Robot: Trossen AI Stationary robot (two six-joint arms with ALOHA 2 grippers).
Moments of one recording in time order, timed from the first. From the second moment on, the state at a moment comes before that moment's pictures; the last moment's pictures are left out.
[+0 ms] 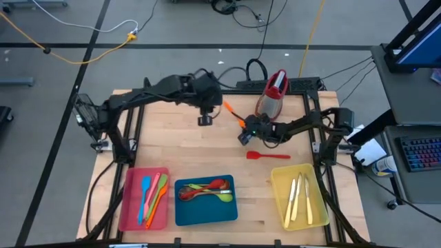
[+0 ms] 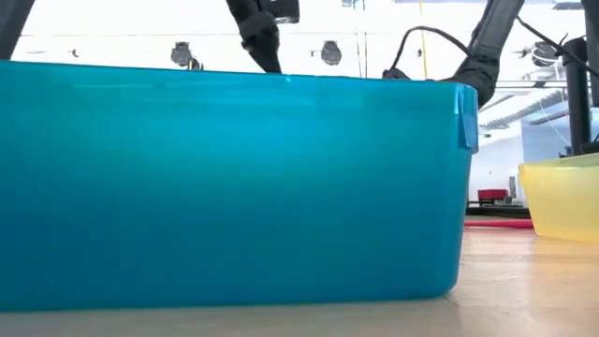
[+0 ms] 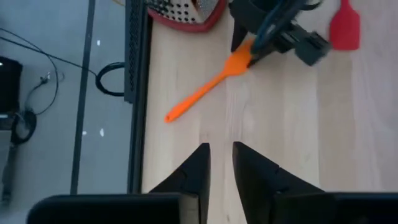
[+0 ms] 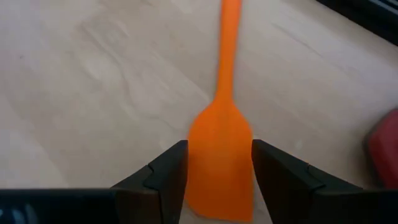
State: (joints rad) left arm 0.30 1.79 1.85 -1.06 -0.14 0.38; right arm -0.26 1.77 0.67 0.33 0.43 0.34
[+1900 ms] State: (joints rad) left arm 0.34 1.80 1.17 -0.20 0.05 0.44; right arm -0.16 1.74 0.66 0.36 0.31 0.11
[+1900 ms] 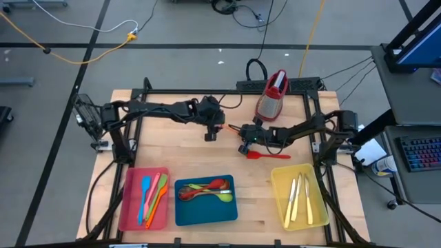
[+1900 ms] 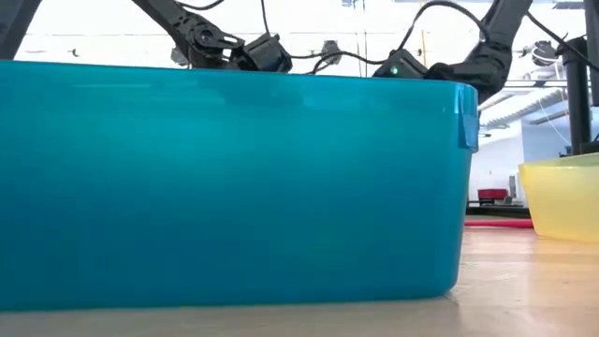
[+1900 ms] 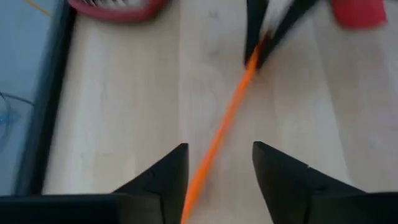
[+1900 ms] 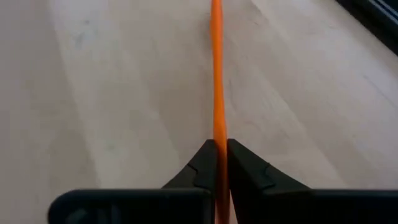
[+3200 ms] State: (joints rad) left arm 0.26 1.93 1.17 -0.13 0.10 0.29; right arm -0.13 1.71 0.67 0.42 0.28 0.02
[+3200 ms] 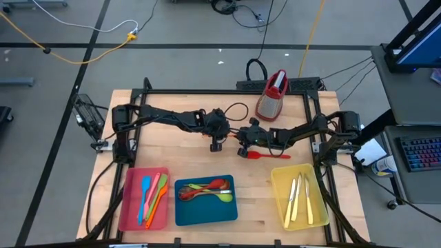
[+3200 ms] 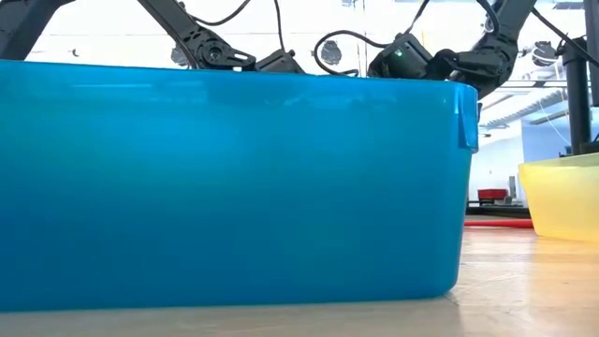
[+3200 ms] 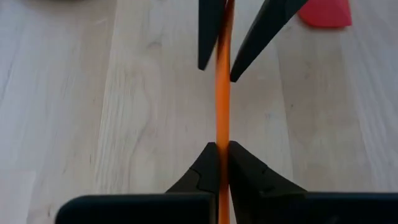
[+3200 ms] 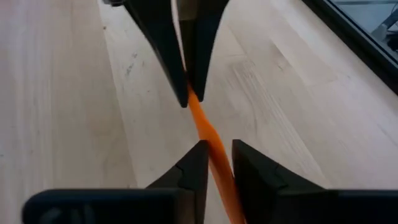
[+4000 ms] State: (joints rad) left arm 0.15 1.69 1.17 -0.42 -0.19 0.06; right arm -0.05 1.46 0.67 0.36 0.26 -0.04
